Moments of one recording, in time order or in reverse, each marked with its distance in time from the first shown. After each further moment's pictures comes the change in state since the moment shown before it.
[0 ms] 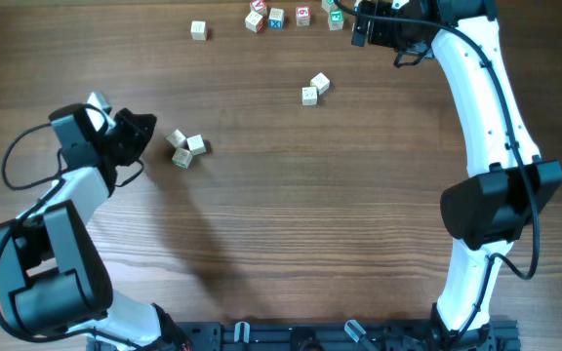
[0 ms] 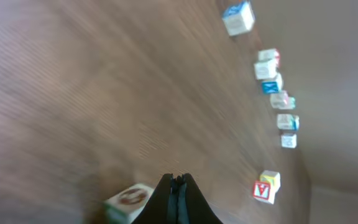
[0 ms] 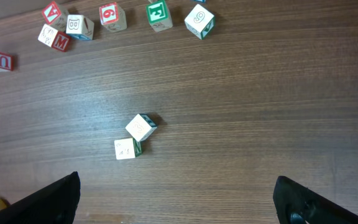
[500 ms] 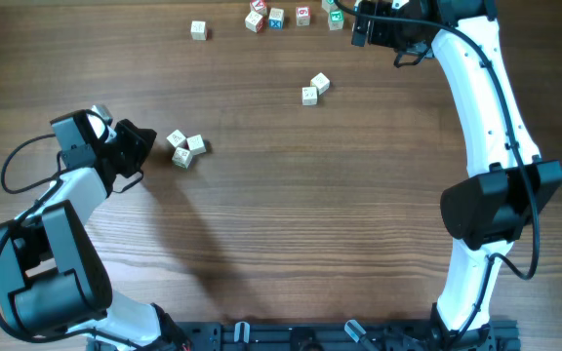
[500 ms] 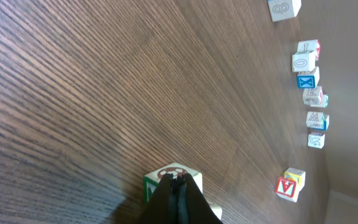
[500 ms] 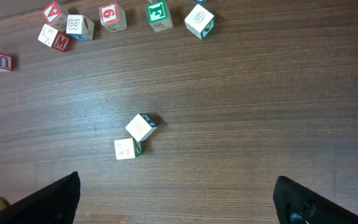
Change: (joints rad) left arm 0.010 0.000 0.000 -0.127 -0.045 0.027; right arm 0.000 0.000 0.000 0.000 0.000 0.000
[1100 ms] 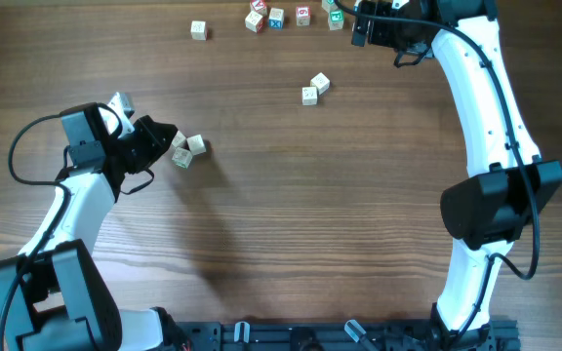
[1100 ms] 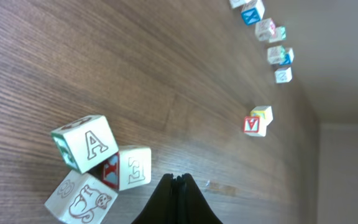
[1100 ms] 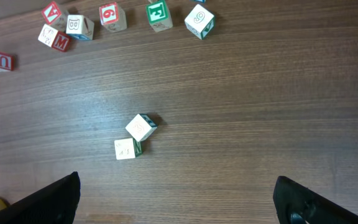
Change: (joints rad) left arm -0.089 -0.164 0.001 -0.138 0.085 0.164; right arm 0.000 0.000 0.000 0.000 0.000 0.000
